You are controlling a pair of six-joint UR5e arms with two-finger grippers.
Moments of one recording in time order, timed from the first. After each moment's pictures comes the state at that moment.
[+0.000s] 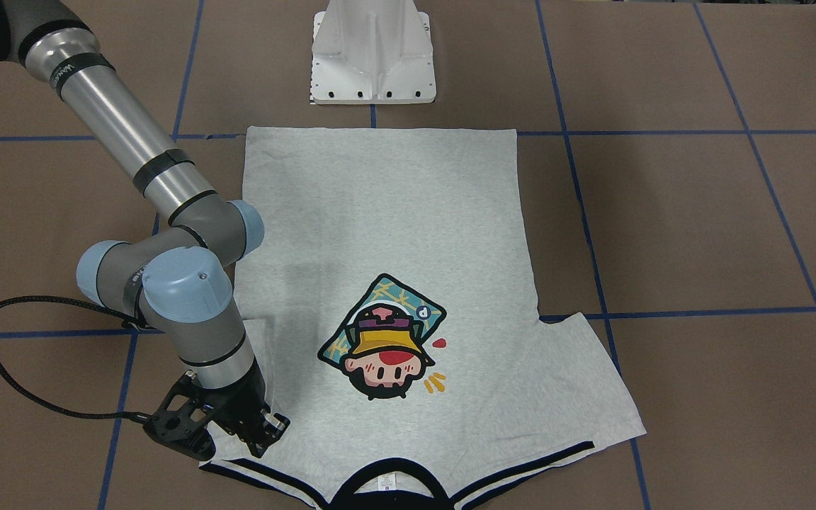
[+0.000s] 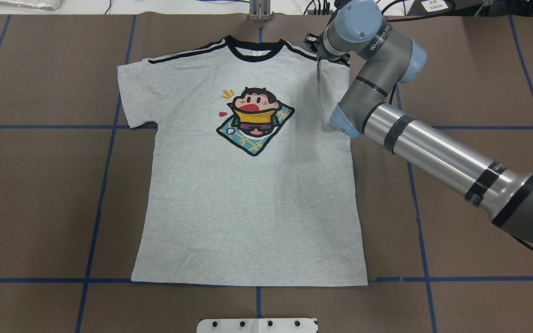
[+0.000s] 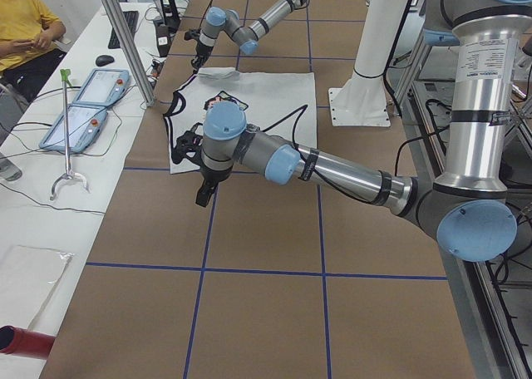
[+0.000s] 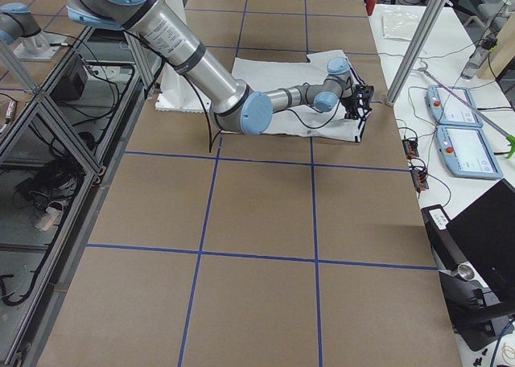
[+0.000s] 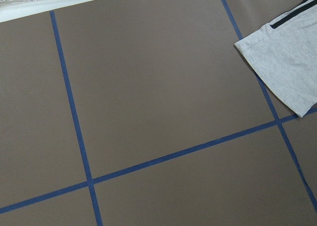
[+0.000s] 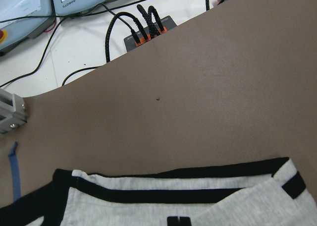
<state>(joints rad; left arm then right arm) -1.53 -1.59 -1.85 -1.75 -2.43 -0.08 0.83 -0.60 0.79 -0.83 1.73 1.49</state>
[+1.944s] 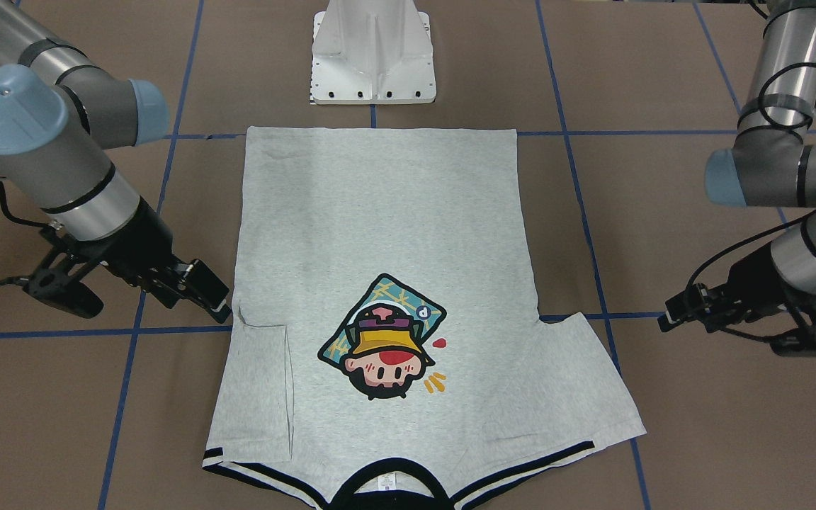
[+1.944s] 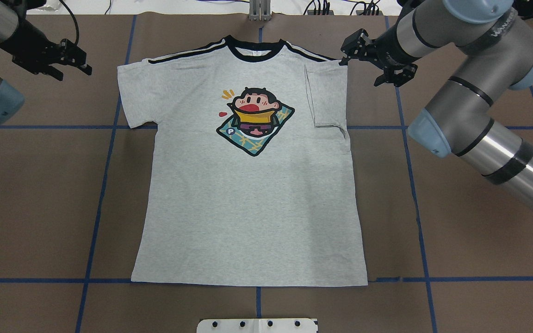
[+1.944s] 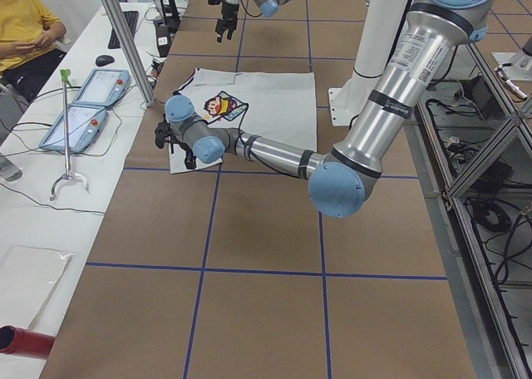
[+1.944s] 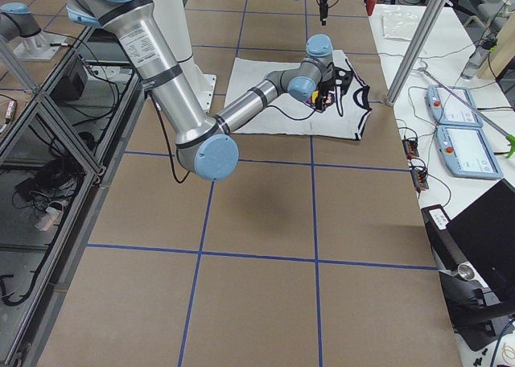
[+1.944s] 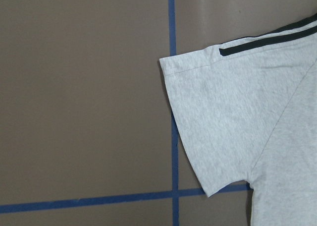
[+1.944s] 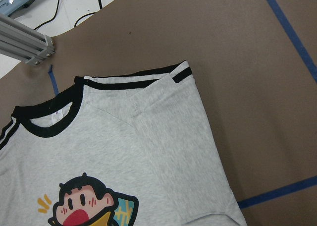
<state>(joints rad) -1.14 -2.08 -1.22 -2.17 -2.37 -0.88 0.94 -1.05 1.64 -1.17 2.10 1.48</state>
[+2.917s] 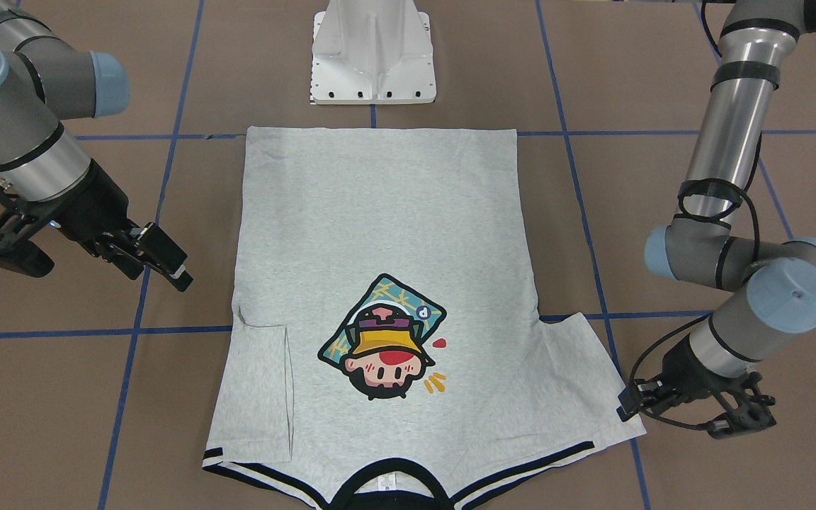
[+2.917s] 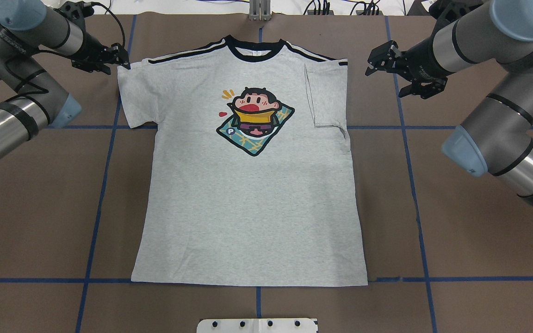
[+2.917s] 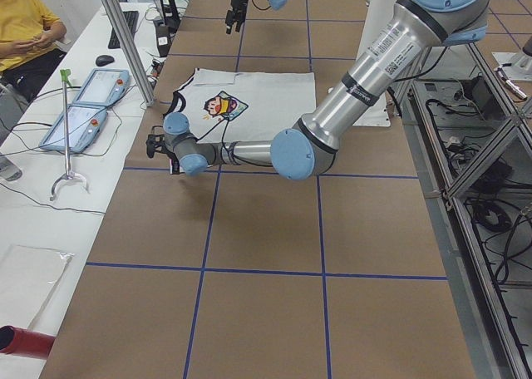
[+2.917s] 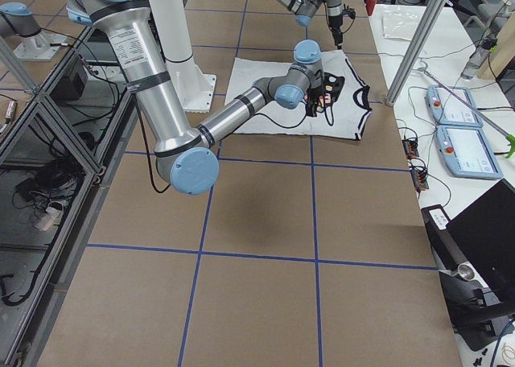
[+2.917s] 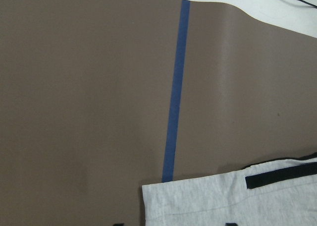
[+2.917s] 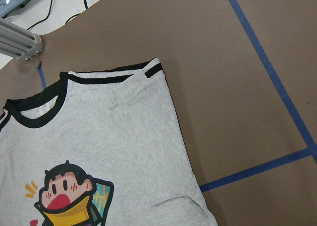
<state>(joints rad) -1.02 -2.32 -0.73 -2.58 -2.12 -1.10 0.95 -1.16 1.75 -1.16 2.10 1.47</state>
